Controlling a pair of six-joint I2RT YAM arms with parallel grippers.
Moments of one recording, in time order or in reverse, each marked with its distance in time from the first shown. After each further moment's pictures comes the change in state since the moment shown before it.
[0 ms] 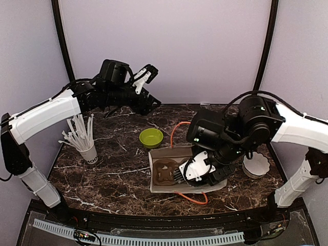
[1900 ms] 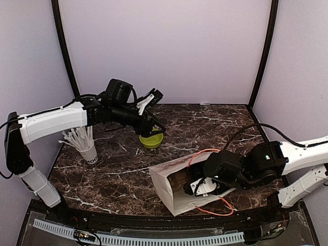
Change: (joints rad) left arm 0.038 0.010 -0.226 0.099 0.431 -0.066; right arm 0.072 -0.290 -0.671 0.568 0.354 -0.103
